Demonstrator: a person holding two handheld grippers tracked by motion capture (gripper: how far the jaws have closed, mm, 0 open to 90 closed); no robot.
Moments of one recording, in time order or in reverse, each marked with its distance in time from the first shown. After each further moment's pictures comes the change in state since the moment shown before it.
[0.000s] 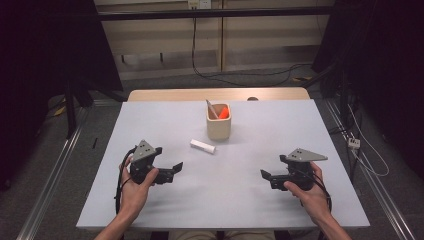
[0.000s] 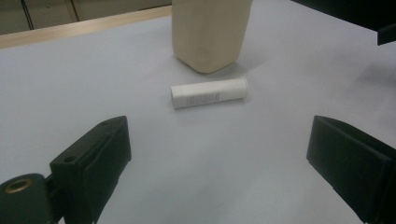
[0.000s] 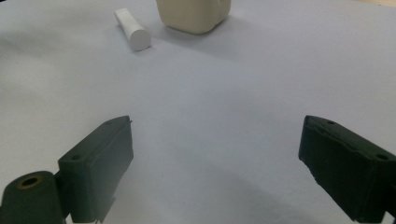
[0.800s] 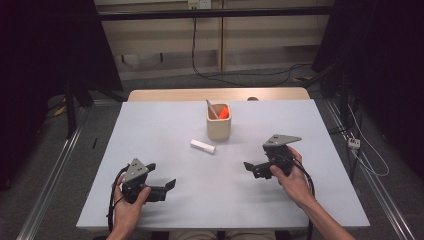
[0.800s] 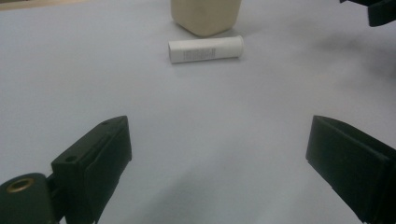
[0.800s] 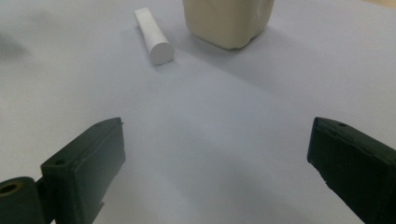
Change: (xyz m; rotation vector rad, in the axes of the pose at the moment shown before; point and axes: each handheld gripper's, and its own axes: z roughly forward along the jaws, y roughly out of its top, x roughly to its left) left arm -0.006 -0.041 -0.020 0.020 -0.005 -0.006; right arm 0.013 0.042 0.044 0.095 0.077 -0.077
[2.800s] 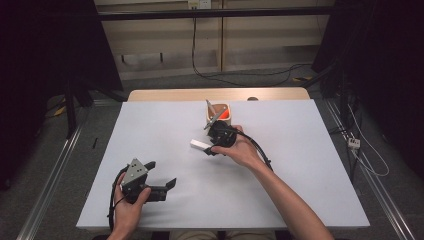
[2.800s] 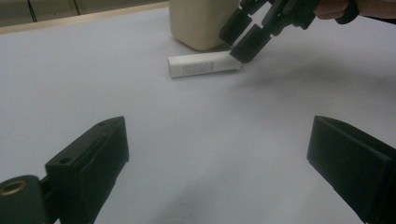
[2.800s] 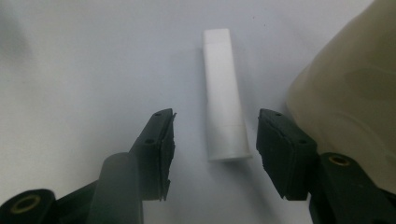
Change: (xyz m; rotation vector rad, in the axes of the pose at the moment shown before) left arm -0.002 0.000 -0.001 -0.054 0.015 0.023; right arm 0.041 0.101 0.127 0.335 0.204 -0.267
